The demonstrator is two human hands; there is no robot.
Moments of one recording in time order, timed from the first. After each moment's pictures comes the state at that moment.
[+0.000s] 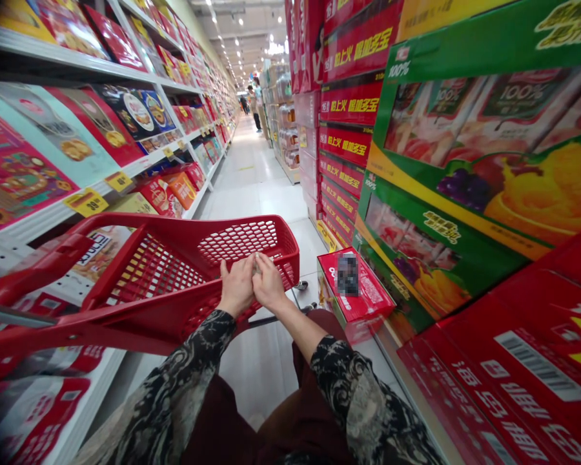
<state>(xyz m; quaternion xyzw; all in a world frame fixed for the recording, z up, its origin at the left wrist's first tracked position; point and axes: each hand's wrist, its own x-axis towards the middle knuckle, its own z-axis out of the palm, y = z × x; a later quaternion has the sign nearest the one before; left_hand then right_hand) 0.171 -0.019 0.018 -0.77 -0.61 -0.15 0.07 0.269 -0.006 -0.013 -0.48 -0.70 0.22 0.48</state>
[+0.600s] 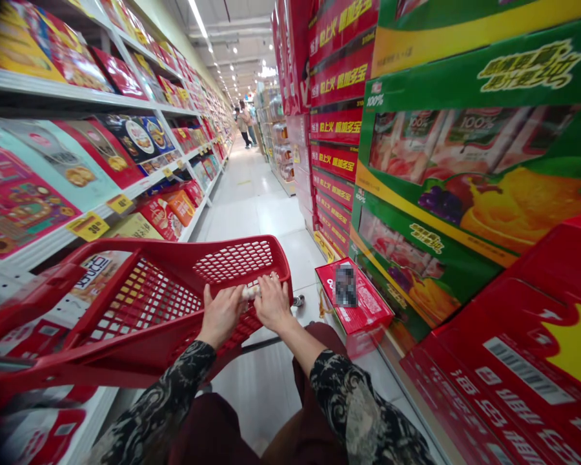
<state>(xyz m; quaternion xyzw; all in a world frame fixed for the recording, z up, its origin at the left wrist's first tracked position) 0.131 -0.034 0.019 -0.80 -0.56 -0.12 0.15 0.282 -0.021 -0.010 -0.57 -0.74 0.18 0.32</state>
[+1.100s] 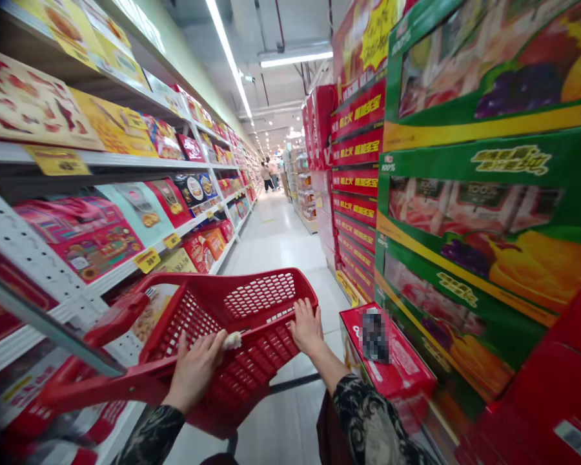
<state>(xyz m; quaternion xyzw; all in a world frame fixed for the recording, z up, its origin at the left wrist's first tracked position) 0.045 -0.067 0.049 -0.76 -0.61 -0.08 0.22 0.295 0.019 -0.006 -0.61 -0.75 0.12 0.23</state>
